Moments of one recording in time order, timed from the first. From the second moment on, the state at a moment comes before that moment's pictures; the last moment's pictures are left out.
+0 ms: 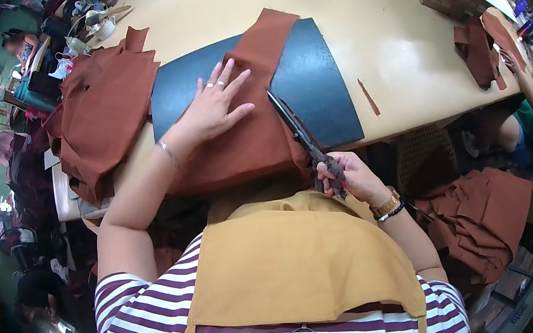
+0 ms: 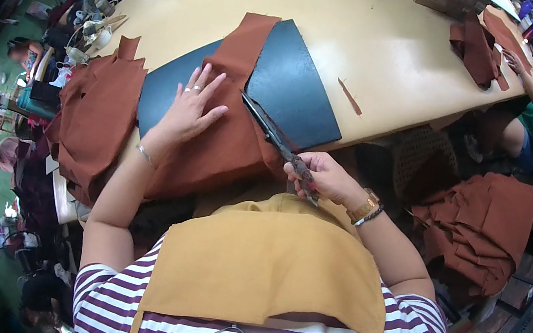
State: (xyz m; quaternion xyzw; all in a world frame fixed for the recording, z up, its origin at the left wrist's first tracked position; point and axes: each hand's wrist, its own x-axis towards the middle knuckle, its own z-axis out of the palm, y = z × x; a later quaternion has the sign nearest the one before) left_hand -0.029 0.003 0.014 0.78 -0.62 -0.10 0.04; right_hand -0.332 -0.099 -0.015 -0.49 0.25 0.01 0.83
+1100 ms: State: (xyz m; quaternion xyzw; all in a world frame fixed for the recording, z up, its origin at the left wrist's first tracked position) left_hand -0.043 -0.017 0.041 0.79 -0.60 -0.13 0.00; right_hand -0.332 -0.098 -0.011 -0.48 0.26 0.02 0.84
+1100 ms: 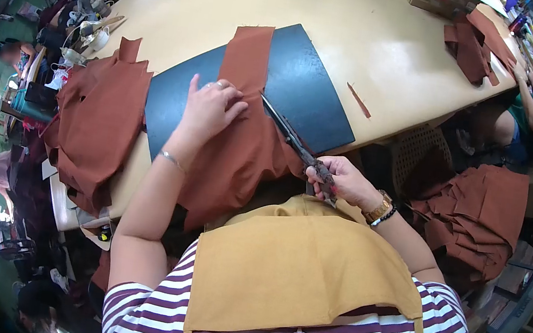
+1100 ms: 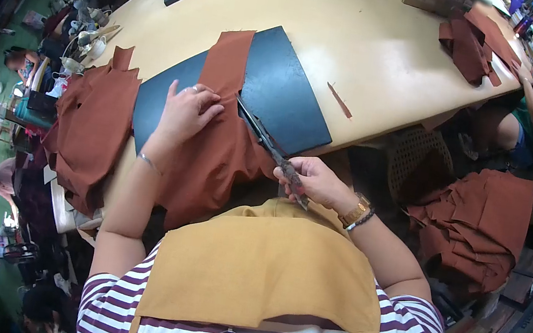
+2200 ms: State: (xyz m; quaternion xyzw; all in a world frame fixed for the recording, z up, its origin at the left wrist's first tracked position) left_hand -0.096 0.004 -0.022 0.86 -0.51 -0.01 0.08; right_hand -0.328 -0.082 -0.023 -0.49 0.28 -0.06 0.83
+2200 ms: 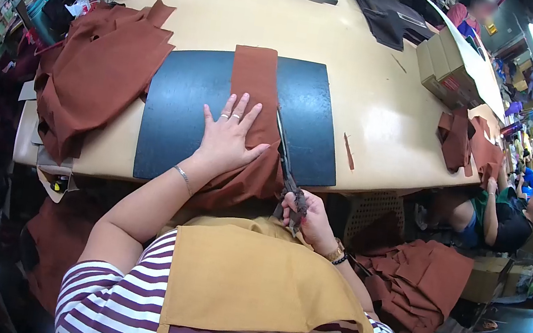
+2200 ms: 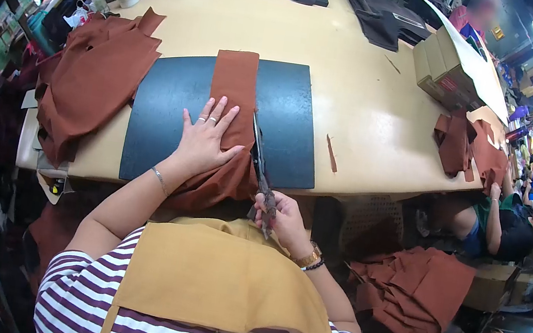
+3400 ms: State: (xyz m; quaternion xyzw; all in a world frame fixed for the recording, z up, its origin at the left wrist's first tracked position) left_hand -0.099 -0.012 -0.032 0.85 -0.52 0.01 0.07; right_hand -0.313 -0.080 -0.014 -0.43 0.31 -0.07 0.84
